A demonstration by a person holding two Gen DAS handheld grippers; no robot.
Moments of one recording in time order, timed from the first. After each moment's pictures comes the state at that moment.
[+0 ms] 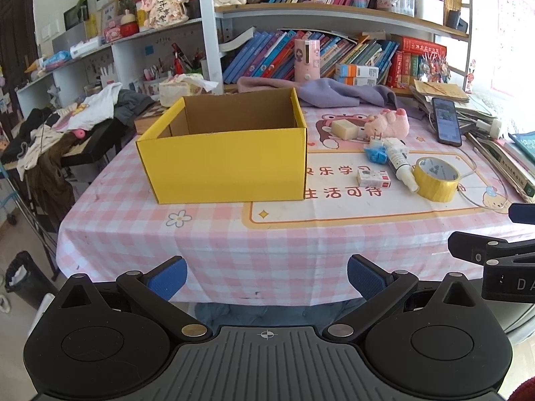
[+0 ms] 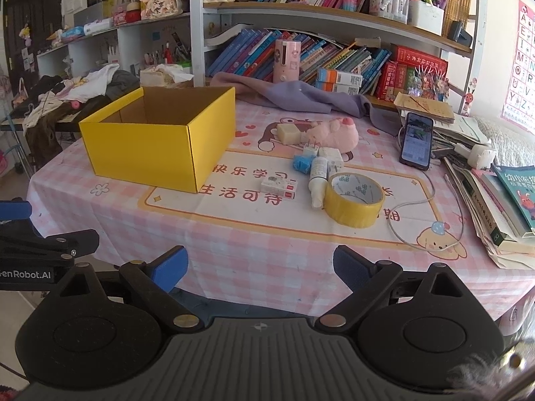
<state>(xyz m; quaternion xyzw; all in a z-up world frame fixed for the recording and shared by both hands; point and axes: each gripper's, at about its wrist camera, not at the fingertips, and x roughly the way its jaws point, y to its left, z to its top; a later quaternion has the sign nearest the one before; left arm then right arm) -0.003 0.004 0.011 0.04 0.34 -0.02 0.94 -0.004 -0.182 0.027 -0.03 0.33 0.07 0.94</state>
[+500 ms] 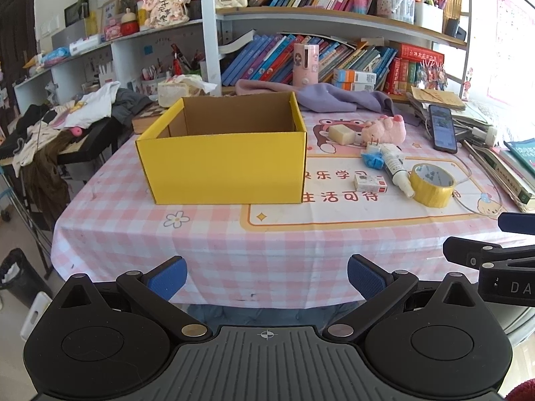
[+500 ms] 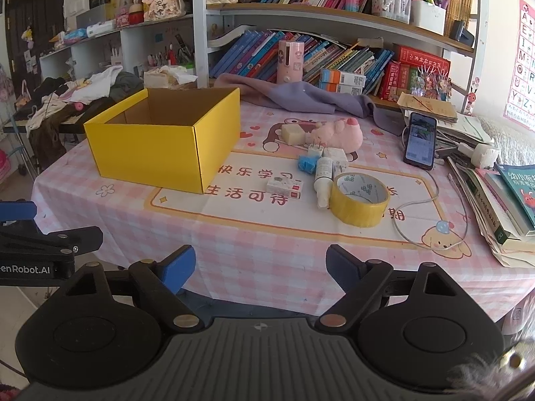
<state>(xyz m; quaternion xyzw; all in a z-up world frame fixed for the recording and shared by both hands) -0.005 0.011 0.012 0.03 0.34 -0.03 0.94 -0.006 -0.178 0.028 -0.03 0.32 0.07 0.94</state>
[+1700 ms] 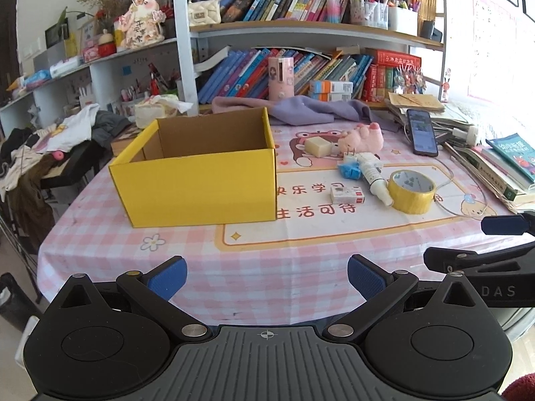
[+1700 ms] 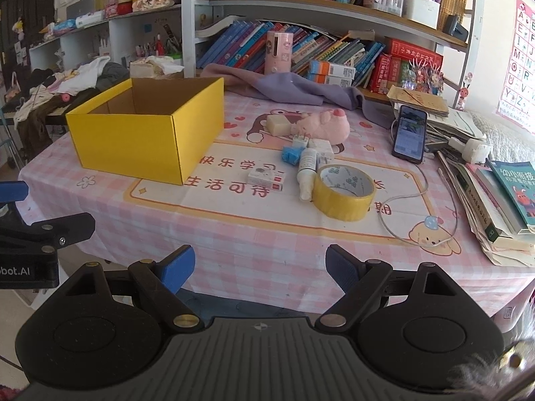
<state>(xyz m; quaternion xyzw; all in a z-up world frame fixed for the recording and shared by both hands) 0.002 -0.013 0.013 0.04 0.32 -0.06 0.95 0.005 -0.192 0.017 -0.04 0.34 0.06 0.94</state>
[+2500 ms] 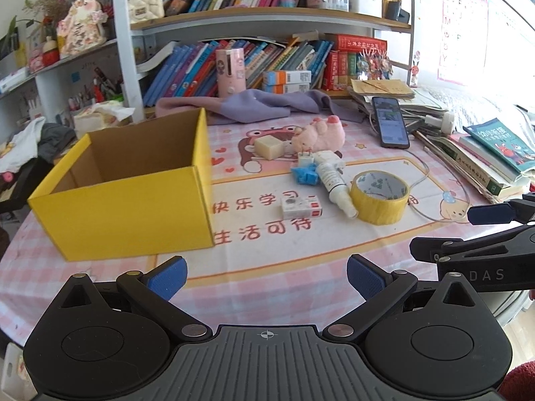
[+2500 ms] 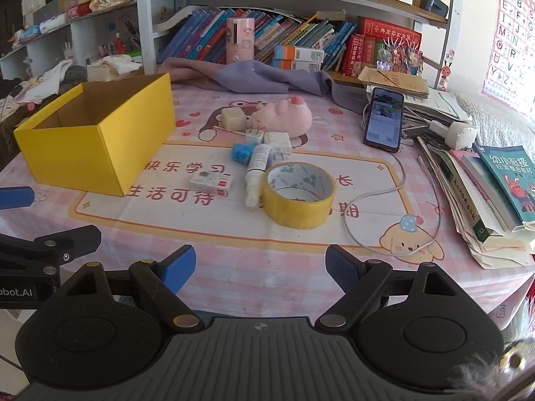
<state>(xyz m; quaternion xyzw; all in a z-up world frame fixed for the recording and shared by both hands) 0.067 -0.075 -0.001 0.06 0.33 -0.13 0.93 0.063 -0.246 0.006 -0.02 0.36 0.02 0.93</state>
